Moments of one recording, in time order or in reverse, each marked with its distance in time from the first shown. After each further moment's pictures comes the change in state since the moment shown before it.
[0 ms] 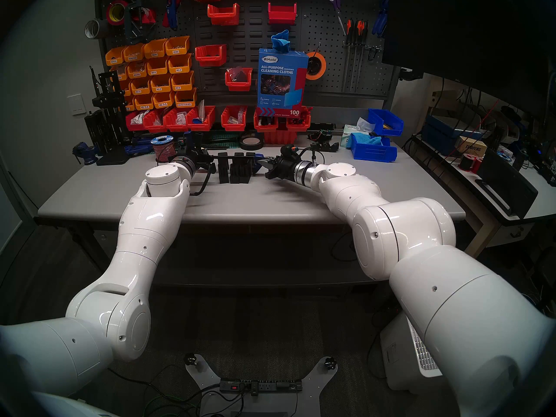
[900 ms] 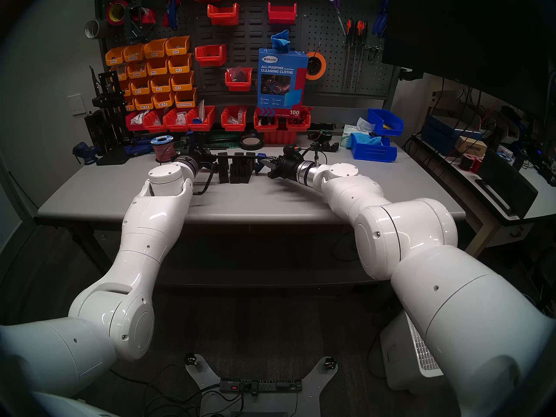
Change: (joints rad) left arm -0.008 -0.021 -0.004 0.008 -0.001 0.002 0.003; right arm -0.001 0.009 0.008 0.002 0.000 -0.004 -0.002
